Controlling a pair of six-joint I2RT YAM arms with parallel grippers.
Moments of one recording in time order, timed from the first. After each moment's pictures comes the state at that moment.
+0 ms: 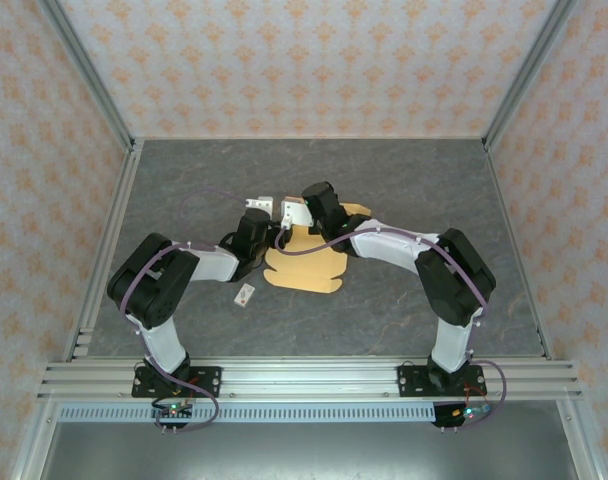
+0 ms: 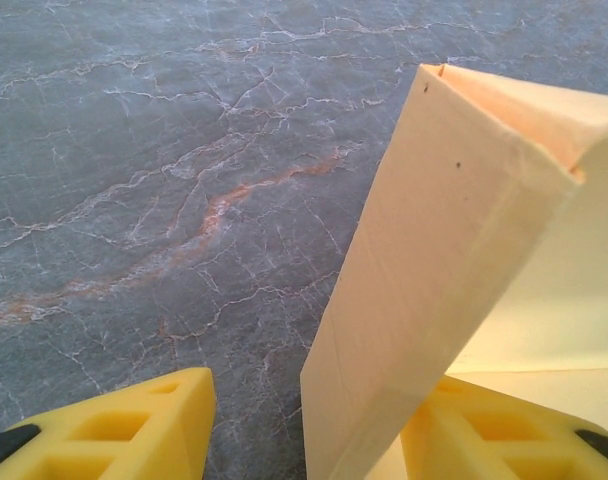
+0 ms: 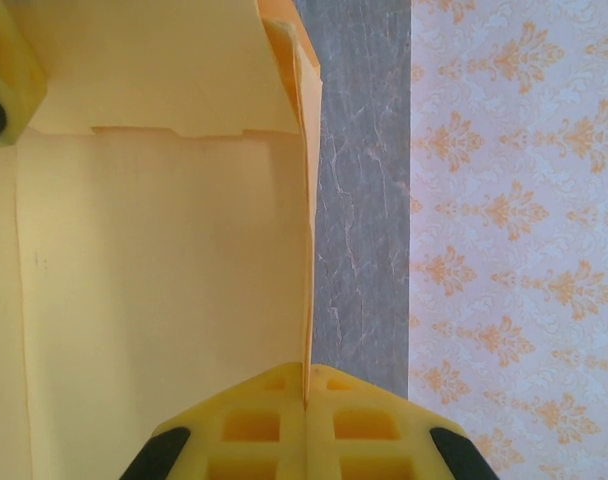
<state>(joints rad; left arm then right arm) -0.47 1.77 0.75 0.48 -0.12 -0.40 0.72 1.83 1.20 -0.01 0.38 -1.10</state>
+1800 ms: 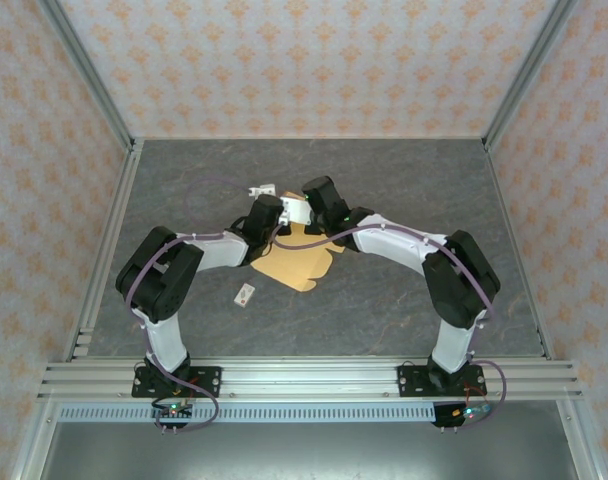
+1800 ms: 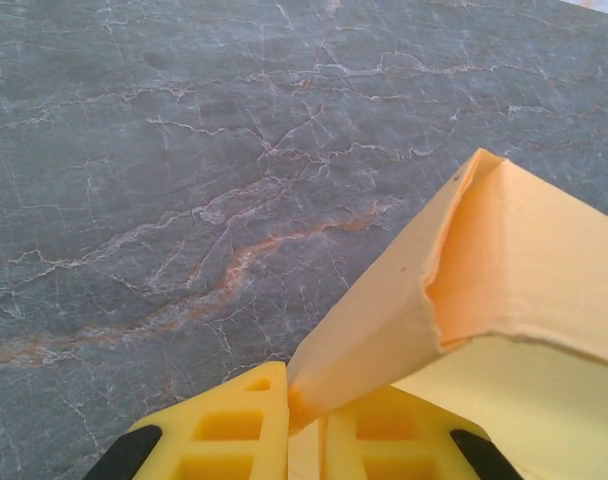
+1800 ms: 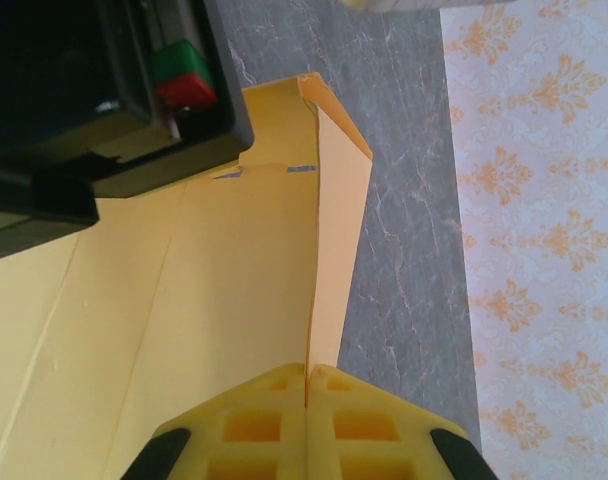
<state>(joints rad) -0.48 1.83 0.94 0.26 -0.26 -0.53 0.72 1.80 1.26 -0.15 0.22 -0.96</state>
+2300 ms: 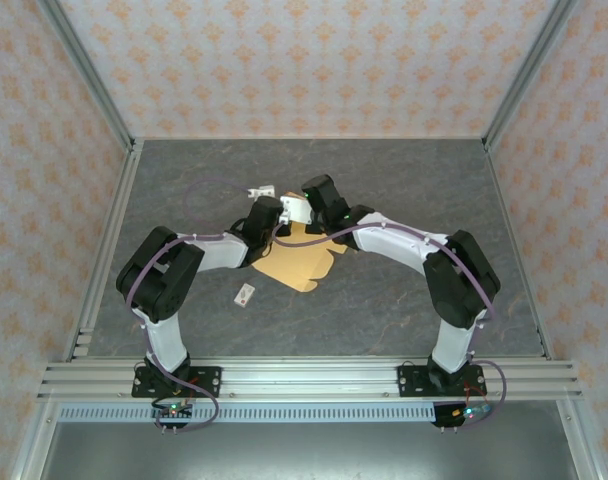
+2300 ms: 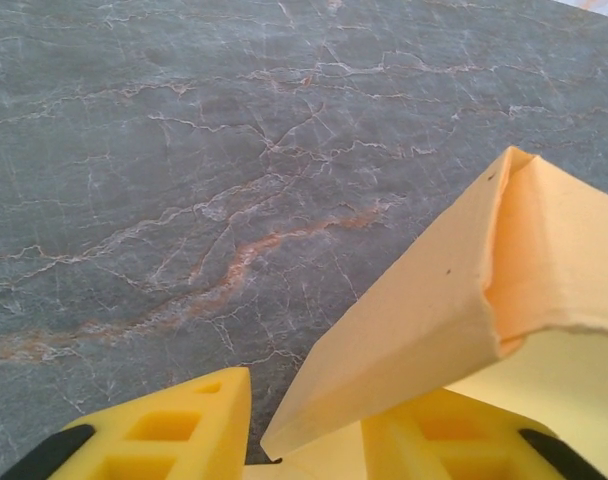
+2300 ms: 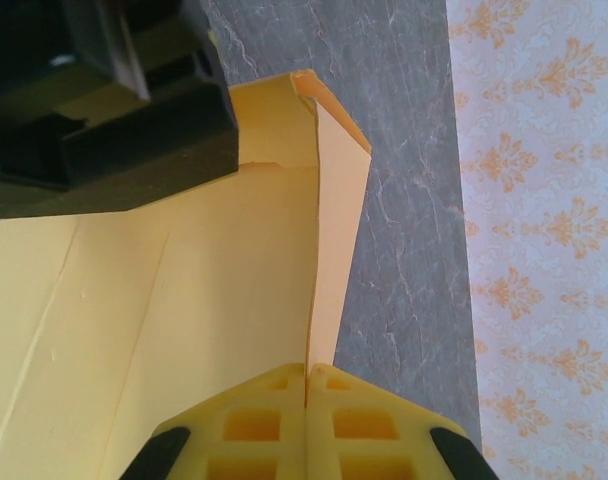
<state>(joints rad) -0.48 1.84 0.91 0.30 -0.24 -0.52 0.71 1.80 1.28 -0.20 0.24 -0.96</state>
